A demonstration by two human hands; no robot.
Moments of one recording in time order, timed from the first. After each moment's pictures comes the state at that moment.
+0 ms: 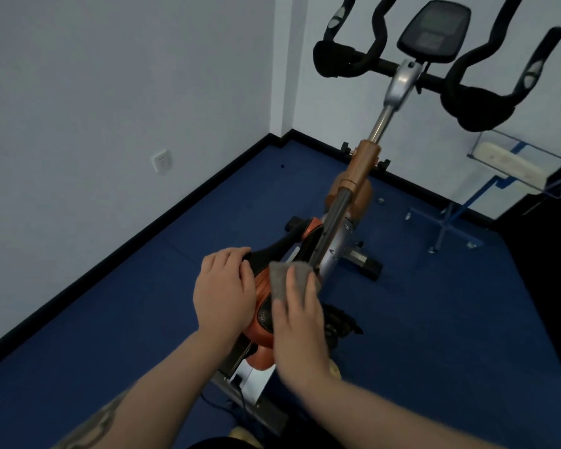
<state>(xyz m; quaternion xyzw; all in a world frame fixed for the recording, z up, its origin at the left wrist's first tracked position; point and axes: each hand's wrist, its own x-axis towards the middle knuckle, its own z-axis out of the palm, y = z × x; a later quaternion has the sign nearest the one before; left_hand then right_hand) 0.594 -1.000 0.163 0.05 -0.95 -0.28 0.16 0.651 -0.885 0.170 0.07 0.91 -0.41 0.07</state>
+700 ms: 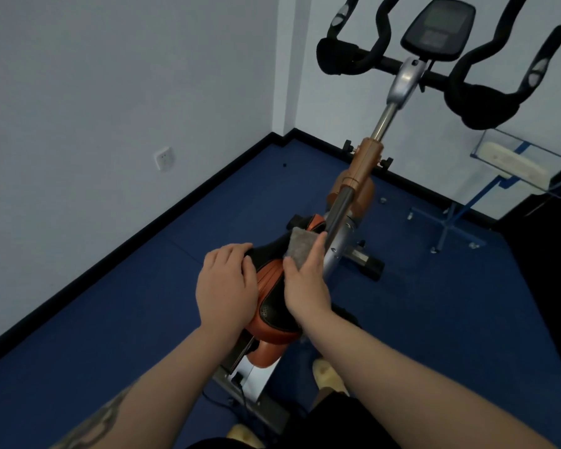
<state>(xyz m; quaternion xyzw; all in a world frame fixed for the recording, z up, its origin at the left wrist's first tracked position) 0.597 -0.999 0.164 0.04 -0.94 -0.30 0.15 0.589 -0.875 0.180 0.16 0.86 -0.49 0.08</state>
